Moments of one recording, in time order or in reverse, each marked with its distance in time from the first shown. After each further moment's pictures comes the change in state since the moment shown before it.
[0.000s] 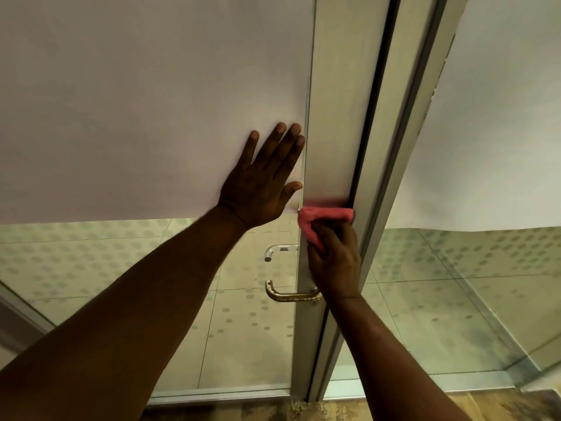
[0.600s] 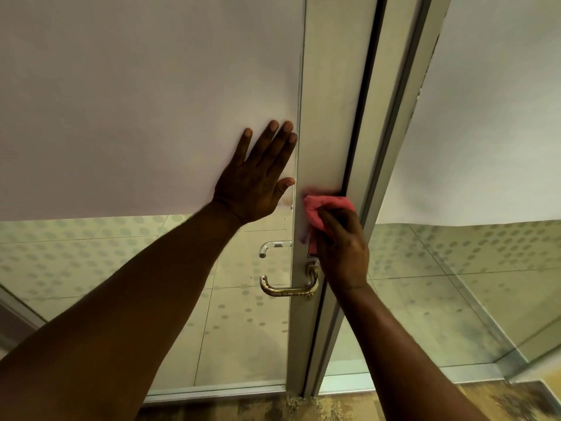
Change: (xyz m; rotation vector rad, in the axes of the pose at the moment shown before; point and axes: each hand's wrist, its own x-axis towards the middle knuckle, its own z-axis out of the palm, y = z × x) left_hand 0.001 0.001 0.000 0.005 -0.011 -0.002; right_hand 0.016 0.006 -0.026 -0.070 -0.044 0.018
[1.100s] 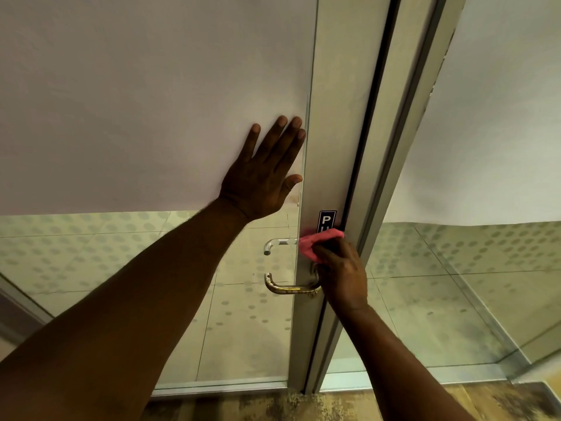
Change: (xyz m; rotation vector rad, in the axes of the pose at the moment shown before) left_hand 0.000 -0.001 0.000 0.005 -0.007 -0.003; right_hand -0.049 0.021 0.015 -0.143 -0.287 0.009
